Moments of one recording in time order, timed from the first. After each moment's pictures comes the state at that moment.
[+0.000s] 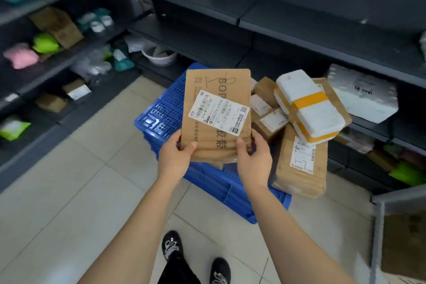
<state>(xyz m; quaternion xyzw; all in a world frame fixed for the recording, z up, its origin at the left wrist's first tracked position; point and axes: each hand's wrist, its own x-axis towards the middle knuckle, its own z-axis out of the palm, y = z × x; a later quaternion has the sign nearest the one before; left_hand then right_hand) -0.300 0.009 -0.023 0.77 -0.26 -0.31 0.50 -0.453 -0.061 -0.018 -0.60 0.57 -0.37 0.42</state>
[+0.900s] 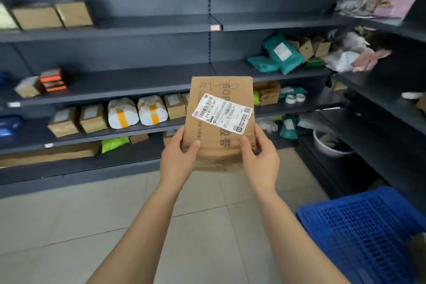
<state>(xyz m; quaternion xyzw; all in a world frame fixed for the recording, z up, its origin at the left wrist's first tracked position) 0.070 0.330 0.116 0.81 -0.01 0.05 0.58 0.026 0.172 0.108 -0.77 0.20 -0.28 0.53</state>
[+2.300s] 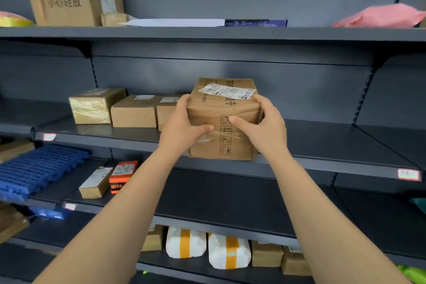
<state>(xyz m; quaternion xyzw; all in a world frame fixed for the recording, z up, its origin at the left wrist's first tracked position) 0.684 0.619 0.309 0.86 -0.02 0.28 0.43 0.708 0.434 0.308 -0.81 -0.12 -0.26 0.51</state>
